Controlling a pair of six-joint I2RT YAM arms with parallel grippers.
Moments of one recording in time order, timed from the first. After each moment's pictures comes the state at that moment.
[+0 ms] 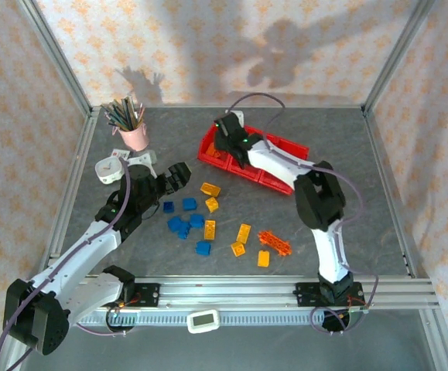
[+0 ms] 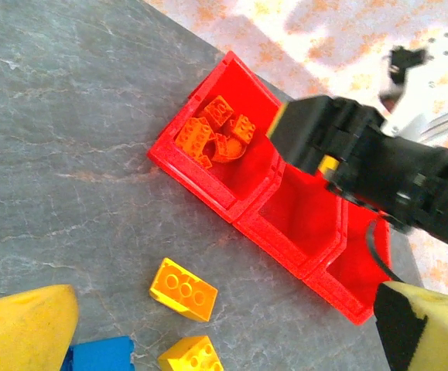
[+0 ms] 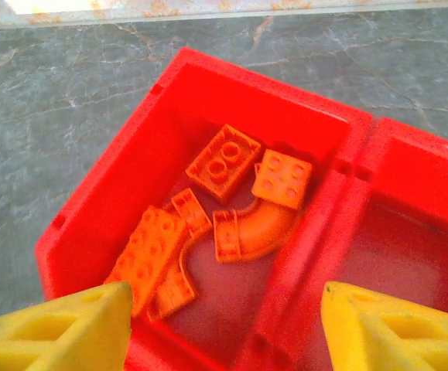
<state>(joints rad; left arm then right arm) -0.35 0.97 0.64 -0.10 0.03 -0.76 0.63 2.05 1.67 -0.38 0.32 0.46</state>
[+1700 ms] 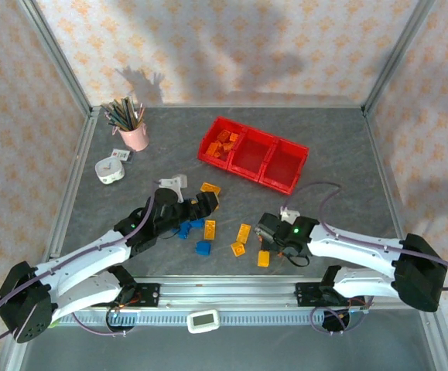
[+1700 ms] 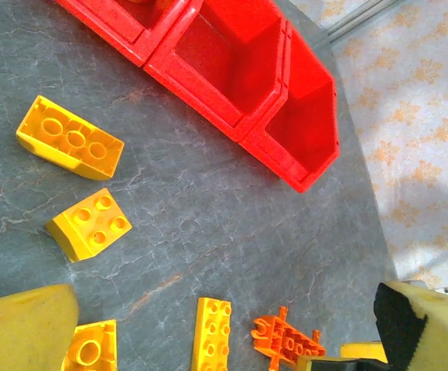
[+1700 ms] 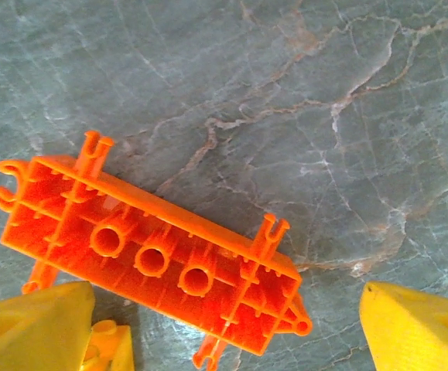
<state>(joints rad) -0.69 0.99 0.52 -0.01 0.00 -0.91 0.99 1.16 0.62 -0.89 0.28 1.14</state>
